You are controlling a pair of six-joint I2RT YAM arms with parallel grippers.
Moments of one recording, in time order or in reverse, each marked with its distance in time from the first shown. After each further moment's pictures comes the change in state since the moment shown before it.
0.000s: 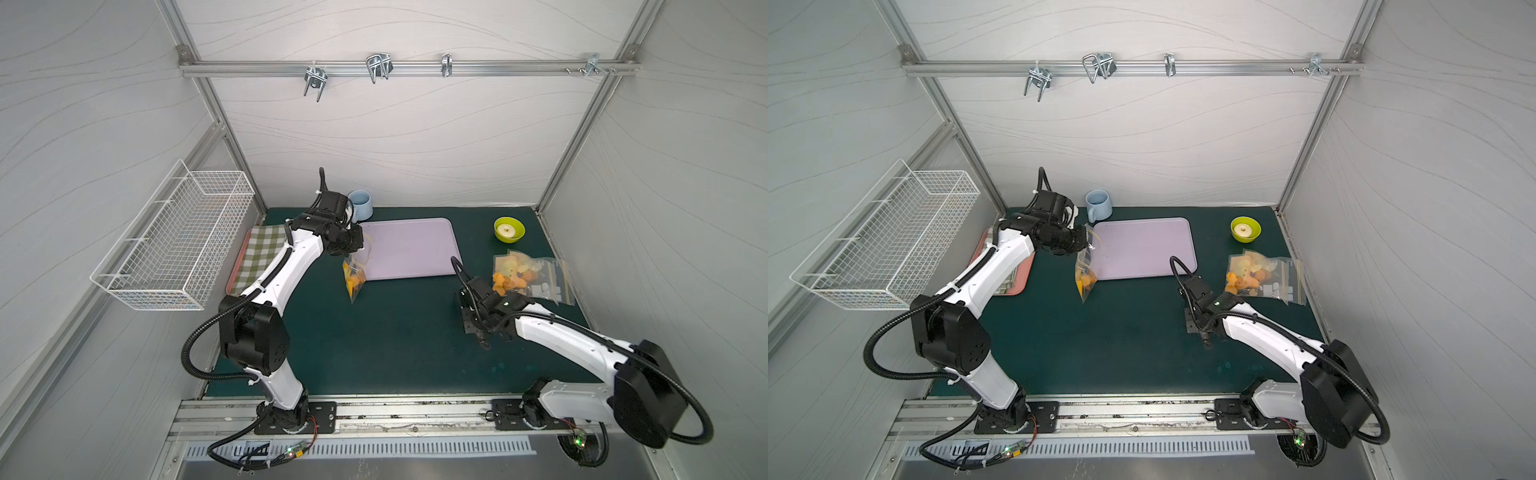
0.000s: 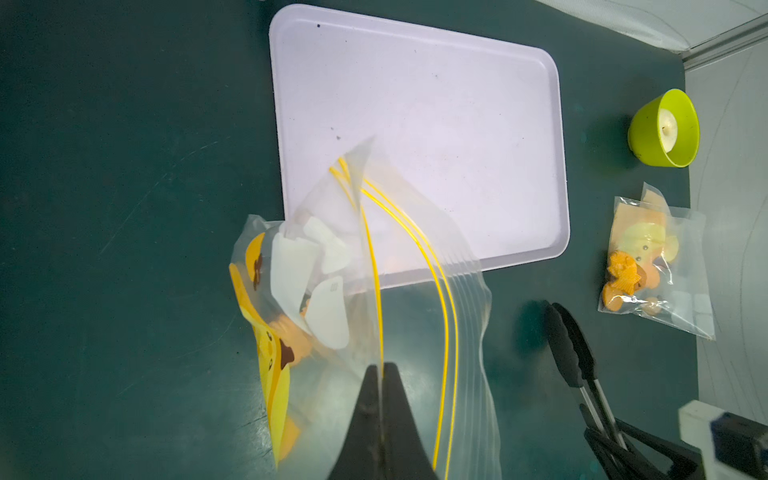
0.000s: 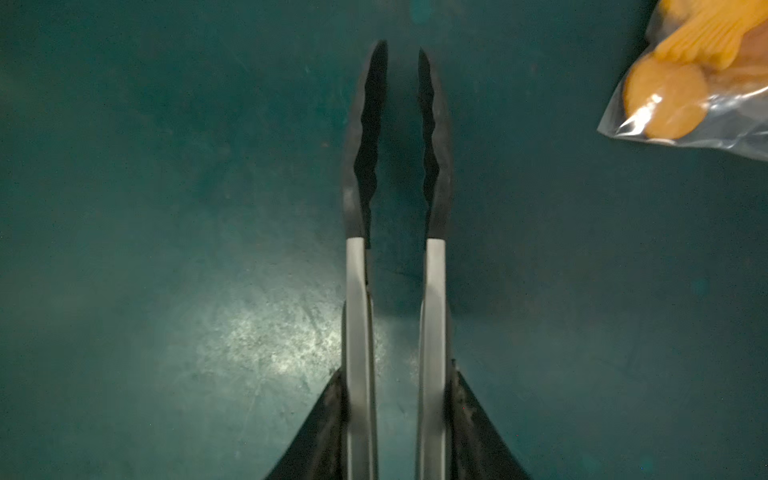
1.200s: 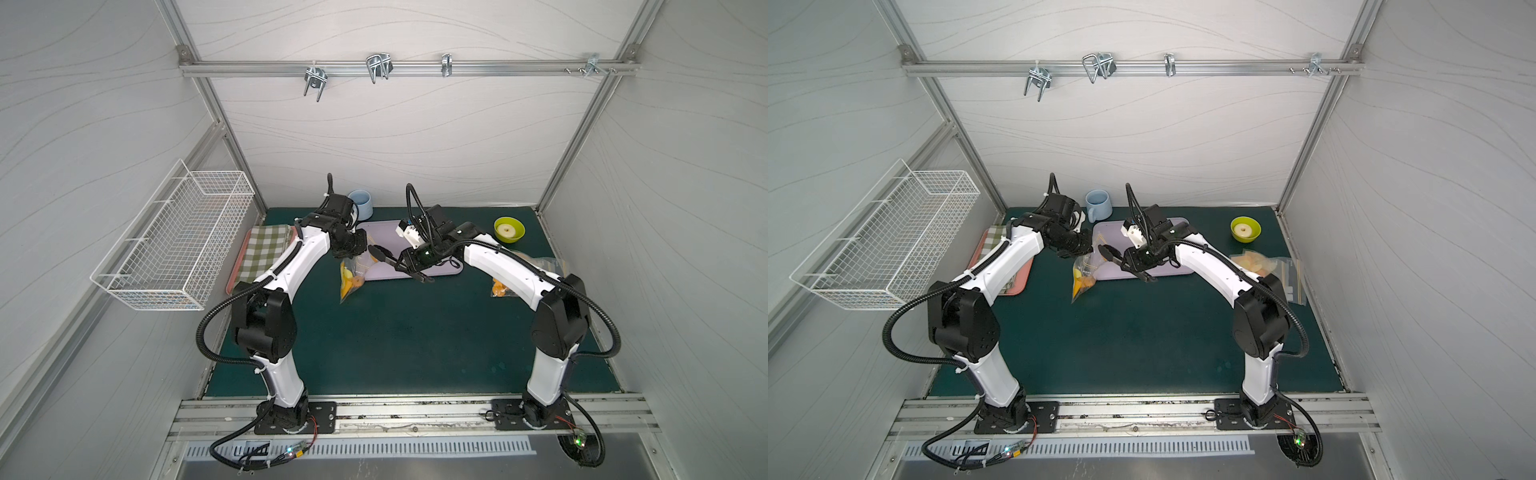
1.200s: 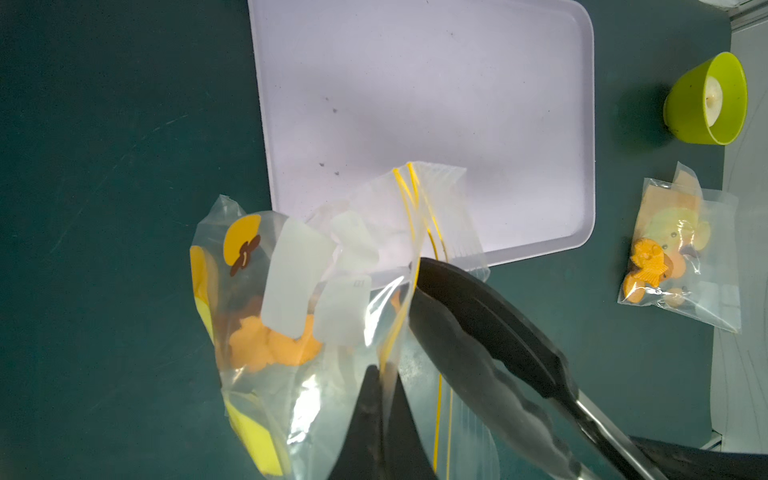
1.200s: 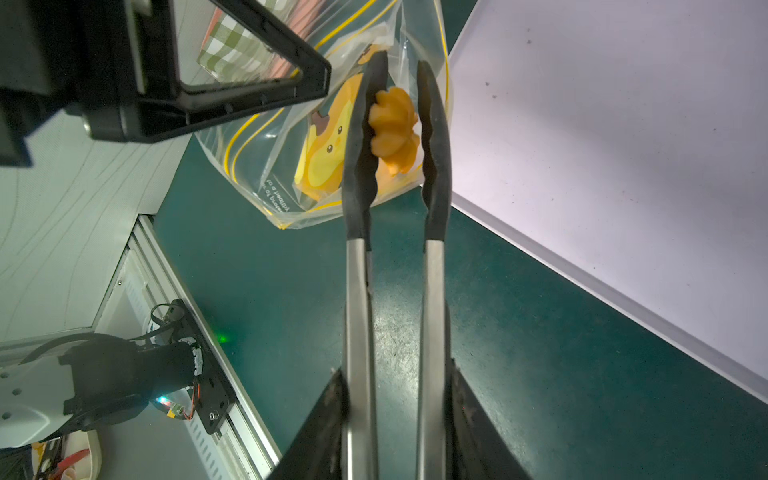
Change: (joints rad) left arm -0.001 0.095 0.018 -0.005 0.031 0.011; right arm -0.009 0.570 0.920 -0.074 -0.613 -0.312
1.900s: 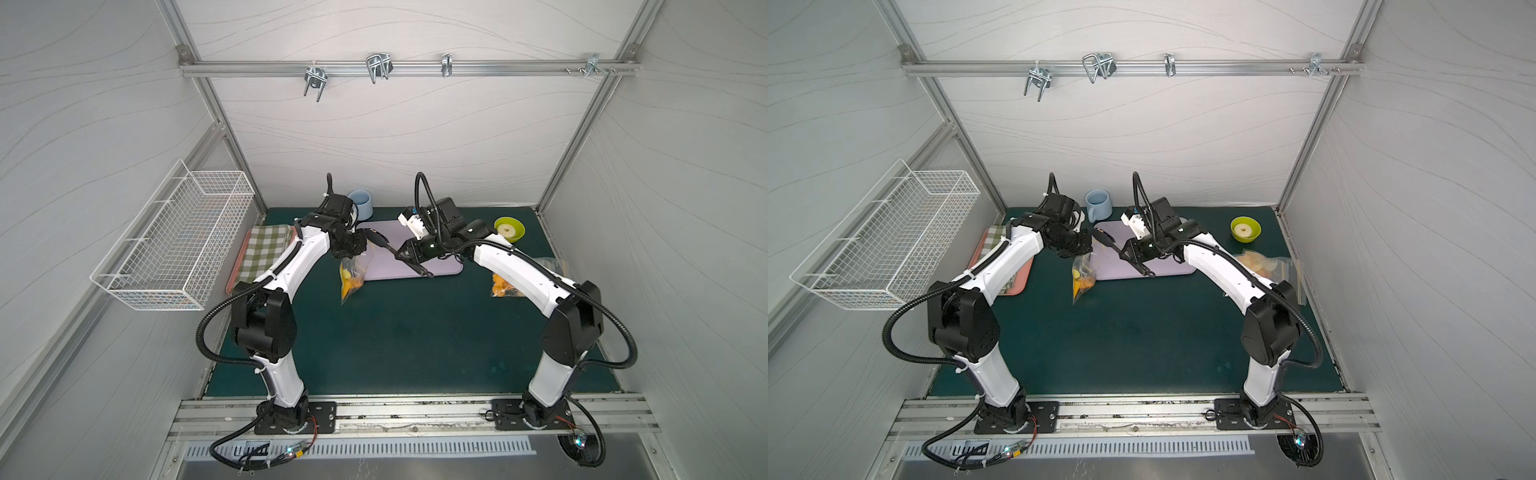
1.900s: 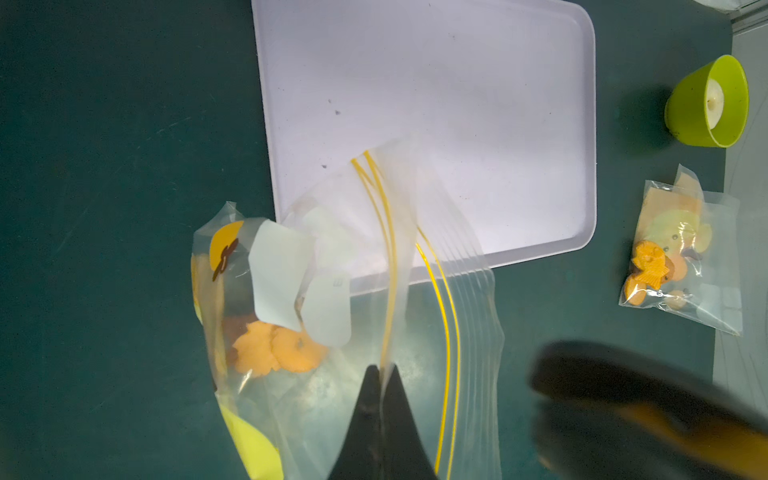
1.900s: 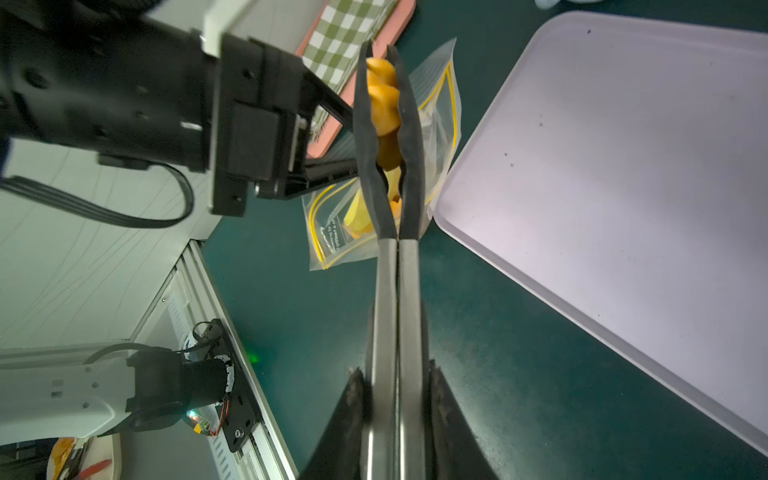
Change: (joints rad) left arm 0.000 0.000 0.000 0.002 -0.002 0.000; right arm -0.014 -0.059 -0.005 0.080 -0.047 0.016
